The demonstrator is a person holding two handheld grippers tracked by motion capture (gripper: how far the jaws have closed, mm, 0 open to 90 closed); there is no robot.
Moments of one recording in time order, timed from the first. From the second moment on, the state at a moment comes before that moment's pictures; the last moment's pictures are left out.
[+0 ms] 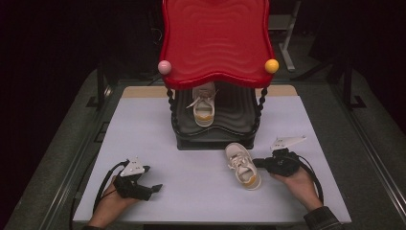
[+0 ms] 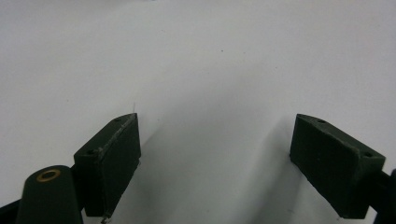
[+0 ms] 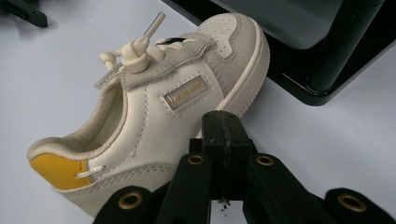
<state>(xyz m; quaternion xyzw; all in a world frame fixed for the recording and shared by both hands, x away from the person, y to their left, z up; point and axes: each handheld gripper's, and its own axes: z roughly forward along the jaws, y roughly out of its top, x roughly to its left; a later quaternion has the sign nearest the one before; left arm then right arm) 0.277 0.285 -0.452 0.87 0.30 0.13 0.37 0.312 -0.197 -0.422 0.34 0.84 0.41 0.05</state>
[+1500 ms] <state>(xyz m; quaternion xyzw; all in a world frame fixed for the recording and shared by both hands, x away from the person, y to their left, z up) 0.277 0.285 -0.452 0.87 0.30 0.13 0.37 0.291 -0.199 -0.395 0.22 0.86 0.46 -0.03</state>
